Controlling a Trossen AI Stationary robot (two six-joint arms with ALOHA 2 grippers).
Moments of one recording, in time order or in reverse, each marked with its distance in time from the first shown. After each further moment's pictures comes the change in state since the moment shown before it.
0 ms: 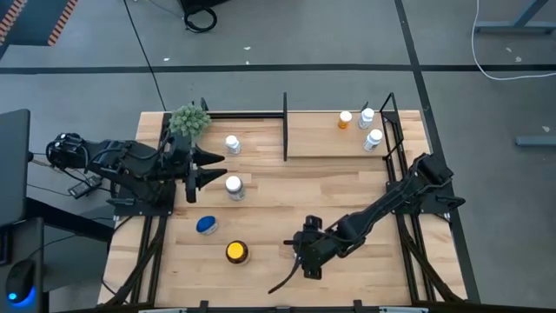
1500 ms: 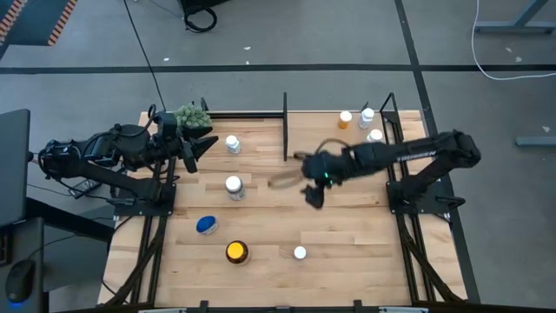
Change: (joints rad) left arm 0.198 -0.072 -0.001 -0.019 -0.079 -0.016; right arm -0.420 -0.370 -0.001 -0.257 -0.151 -0.133
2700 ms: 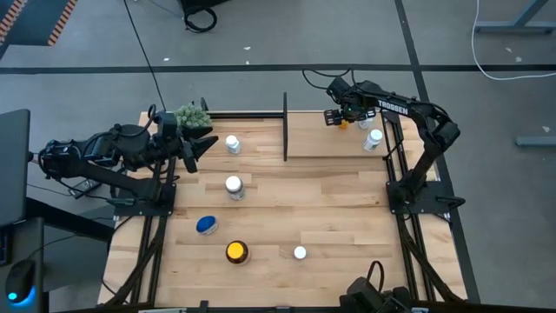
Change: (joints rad) left arm -0.001 0.000 0.000 0.002 0.000 -0.001; right arm -0.962 0.226 0.000 -0.204 0.111 0.127
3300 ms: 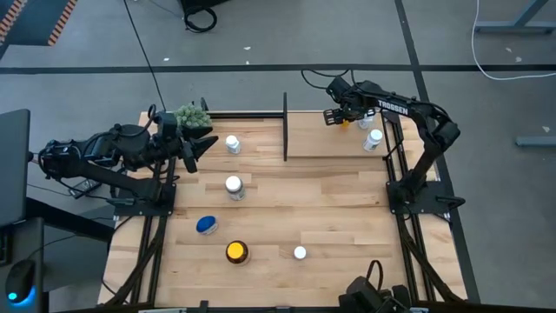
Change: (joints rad) left arm 0.000 0.000 0.000 0.000 0.000 -0.001; right arm 0.000 0.000 0.001 0.019 0.003 -0.027
